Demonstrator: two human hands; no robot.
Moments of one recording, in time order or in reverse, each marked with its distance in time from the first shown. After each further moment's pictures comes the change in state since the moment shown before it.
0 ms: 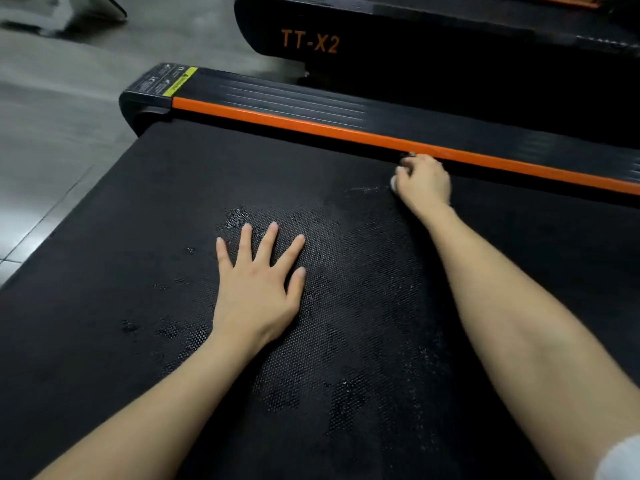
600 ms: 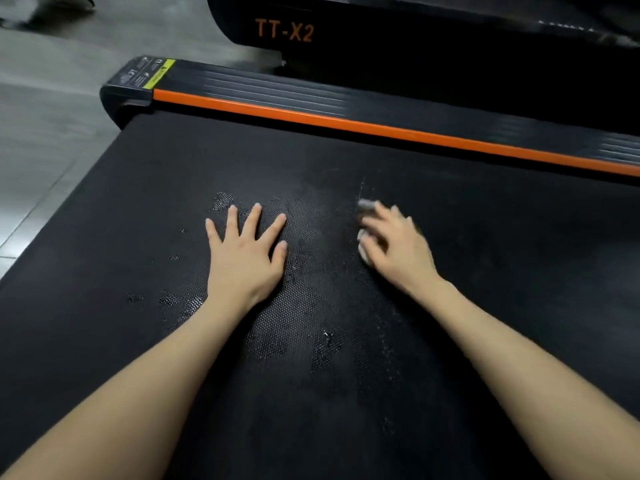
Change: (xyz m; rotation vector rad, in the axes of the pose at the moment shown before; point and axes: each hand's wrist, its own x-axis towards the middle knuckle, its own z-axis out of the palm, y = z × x) left_hand 0.000 0.001 -0.002 0.008 -0.042 -0.008; right_hand -0.176 0.003 -0.056 0.103 -0.186 -0.276
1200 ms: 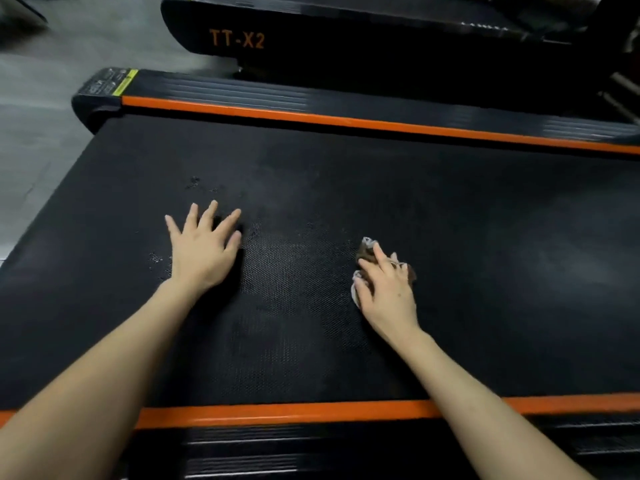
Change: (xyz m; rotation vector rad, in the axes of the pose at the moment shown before) left_hand -0.058 -0.004 -0.029 -0.035 -0.008 0.033; right_hand -0.170 -0.014 -0.032 0.010 -0.014 0.337
